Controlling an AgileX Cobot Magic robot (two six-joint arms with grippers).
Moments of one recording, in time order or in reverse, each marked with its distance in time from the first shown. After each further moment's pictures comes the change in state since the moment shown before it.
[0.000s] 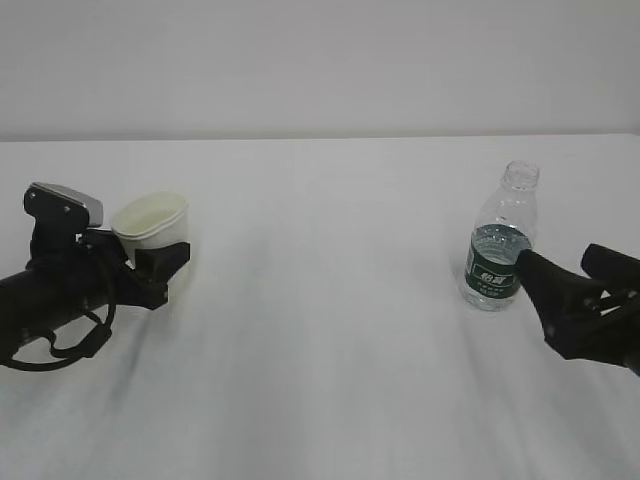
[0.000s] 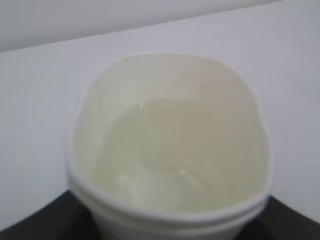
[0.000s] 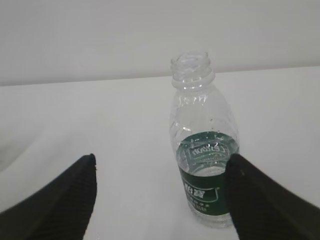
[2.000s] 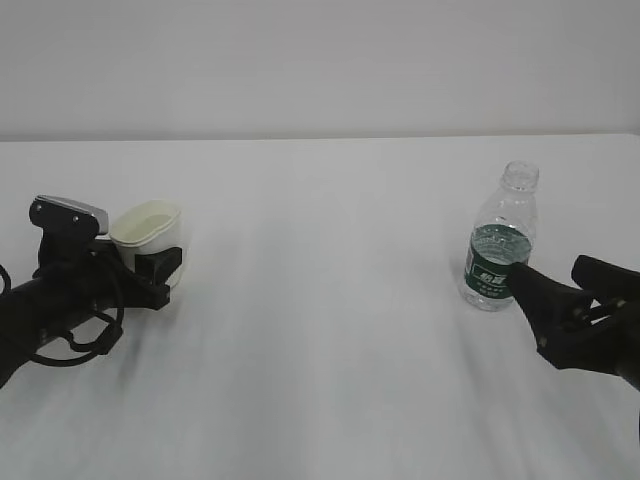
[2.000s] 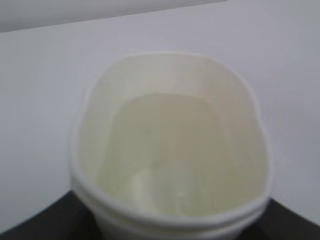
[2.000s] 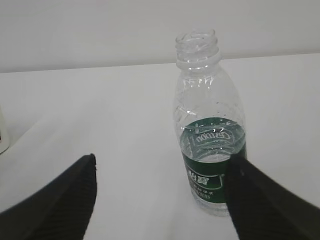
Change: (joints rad) left arm 0.000 0.107 -0.058 -0.107 -0.014 0.054; right arm 0.000 0.032 0.000 -0.021 0.000 0.004
